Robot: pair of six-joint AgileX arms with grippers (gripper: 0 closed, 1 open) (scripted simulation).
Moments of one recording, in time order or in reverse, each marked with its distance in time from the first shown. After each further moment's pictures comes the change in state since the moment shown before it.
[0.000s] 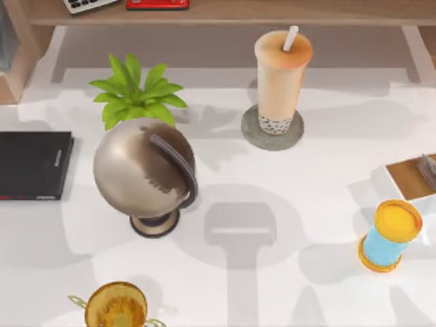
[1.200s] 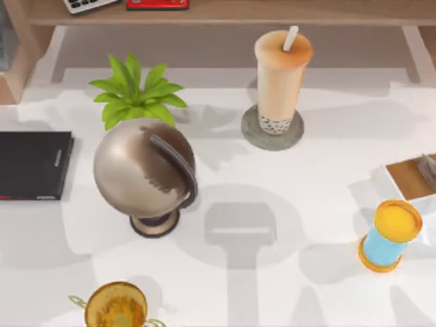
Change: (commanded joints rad) left arm 0.000 0.000 0.000 0.000 0.000 0.000; right arm 0.000 0.000 0.000 0.000 0.000 0.000
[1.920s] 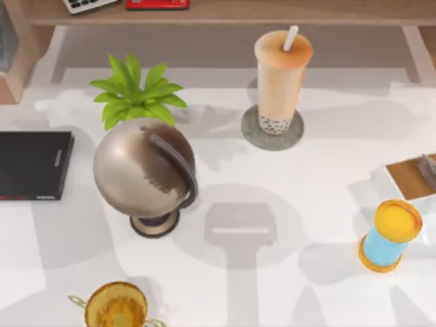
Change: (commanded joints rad) left arm 0.004 -0.285 -0.350 0.060 -0.005 0.004; right arm 0.000 0.000 0.000 0.000 0.000 0.000
